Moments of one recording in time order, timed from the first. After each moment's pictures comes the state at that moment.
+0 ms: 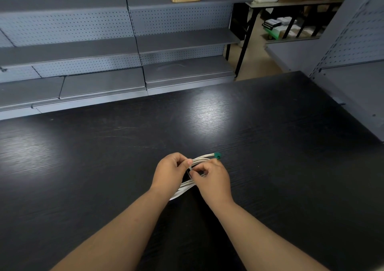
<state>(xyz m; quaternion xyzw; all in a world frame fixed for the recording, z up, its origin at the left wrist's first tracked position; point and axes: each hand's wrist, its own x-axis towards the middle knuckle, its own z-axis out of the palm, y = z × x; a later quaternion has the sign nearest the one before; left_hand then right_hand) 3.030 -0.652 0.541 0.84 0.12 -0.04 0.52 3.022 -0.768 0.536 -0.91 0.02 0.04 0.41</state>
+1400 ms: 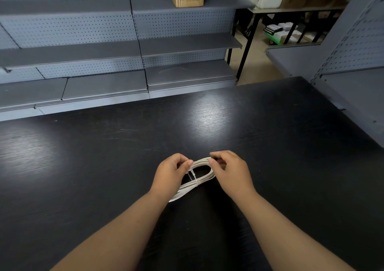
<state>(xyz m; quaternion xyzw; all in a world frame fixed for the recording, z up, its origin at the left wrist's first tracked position) 3.028 -0.647 0.545 0.83 0.11 -0.05 0.54 3.040 -0.803 0.563 -0.92 -0.02 0.01 0.40</state>
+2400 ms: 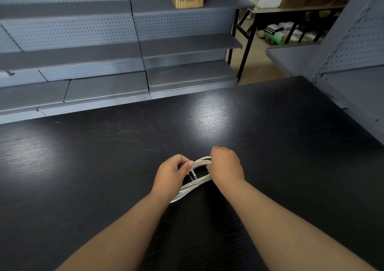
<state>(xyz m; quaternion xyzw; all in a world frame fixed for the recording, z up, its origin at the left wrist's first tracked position) 3.025 -0.648 0.546 0.83 0.11 -0.05 0.54 3.063 -0.780 0.563 -0.99 0.00 0.06 0.13</state>
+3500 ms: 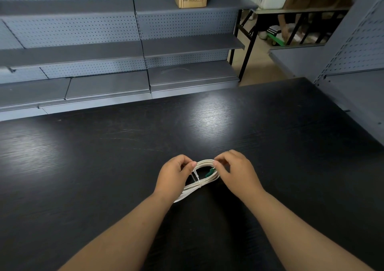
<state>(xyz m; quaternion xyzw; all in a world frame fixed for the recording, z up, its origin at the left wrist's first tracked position) 3.026 -0.648 0.543 0.85 0.09 -0.04 0.52 3.046 -0.812 0.565 -0.95 -0.10 0.01 0.29</state>
